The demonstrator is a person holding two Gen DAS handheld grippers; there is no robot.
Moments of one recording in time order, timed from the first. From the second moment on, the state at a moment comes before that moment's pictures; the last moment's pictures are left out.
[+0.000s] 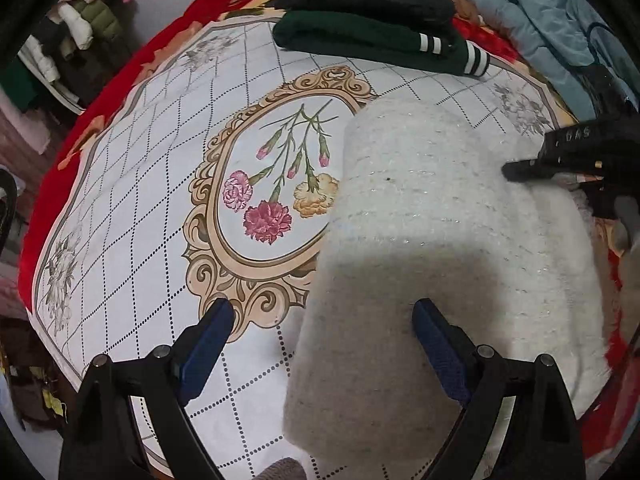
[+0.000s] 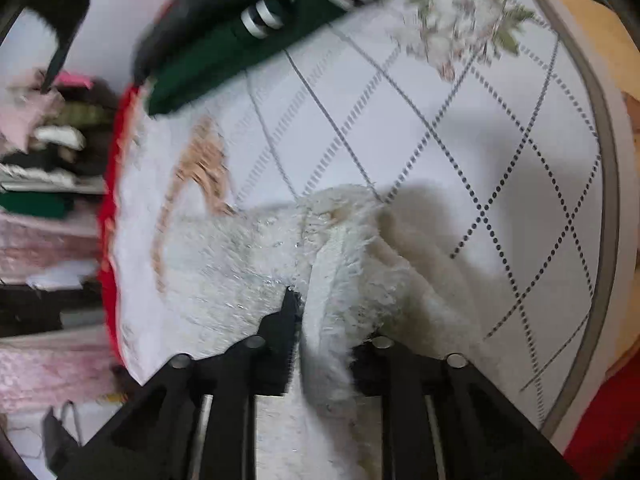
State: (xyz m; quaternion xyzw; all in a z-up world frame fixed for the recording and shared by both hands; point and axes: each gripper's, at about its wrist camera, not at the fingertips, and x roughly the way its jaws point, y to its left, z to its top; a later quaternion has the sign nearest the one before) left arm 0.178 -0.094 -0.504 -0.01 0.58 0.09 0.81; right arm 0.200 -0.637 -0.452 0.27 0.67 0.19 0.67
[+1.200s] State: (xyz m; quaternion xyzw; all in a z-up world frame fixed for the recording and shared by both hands) left arm 0.188 -0.058 -0.510 -0.09 0.61 0.03 0.79; right arm 0.051 -0.685 -0.440 0.36 0.70 0.04 0.62
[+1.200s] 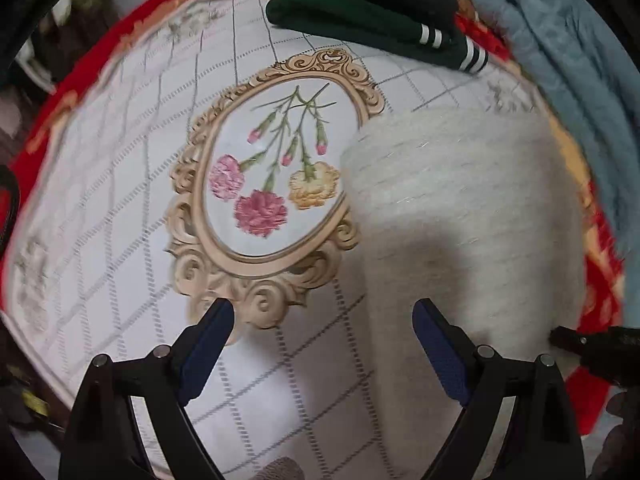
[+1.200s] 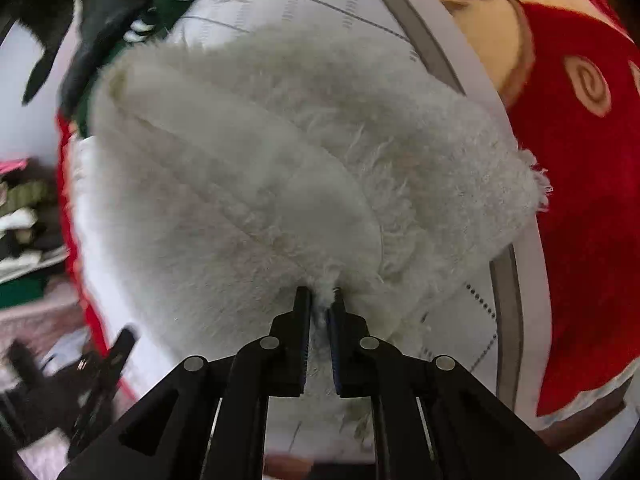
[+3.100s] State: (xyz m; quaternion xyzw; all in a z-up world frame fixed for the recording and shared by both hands) left arm 0.345 -0.040 -0.452 -0.07 0.54 -0.16 0.82; right arm 0.161 -0.631 -0.461 0.41 0.67 0.16 0.59
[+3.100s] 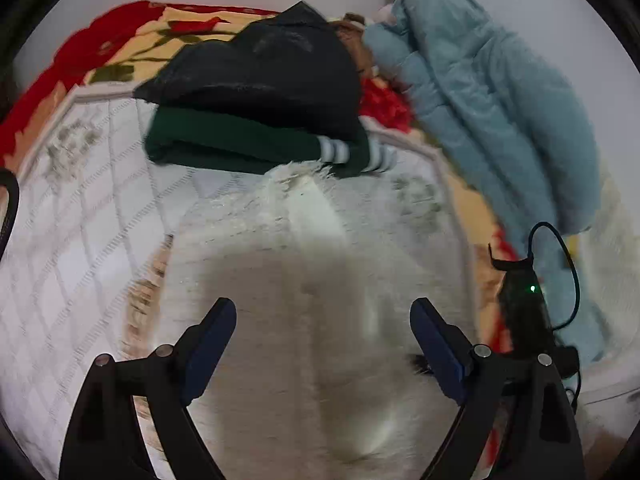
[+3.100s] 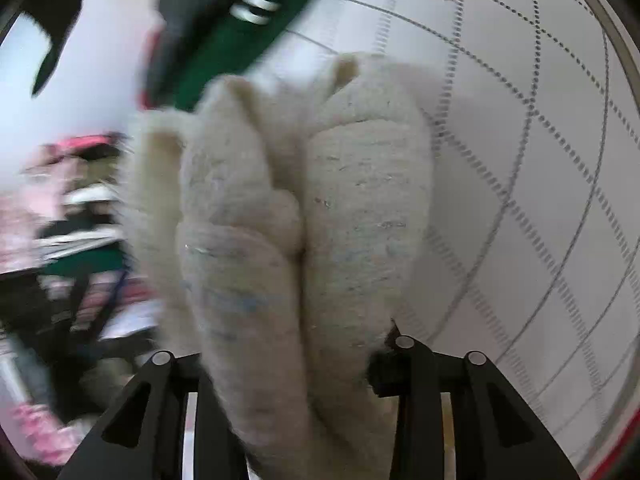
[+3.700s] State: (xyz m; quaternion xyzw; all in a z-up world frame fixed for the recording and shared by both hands) left arm 0.318 0.075 -0.503 -0.13 0.58 0.00 0.80; right arm 0.150 -0.632 -0.390 0.46 0.57 0.16 0.66
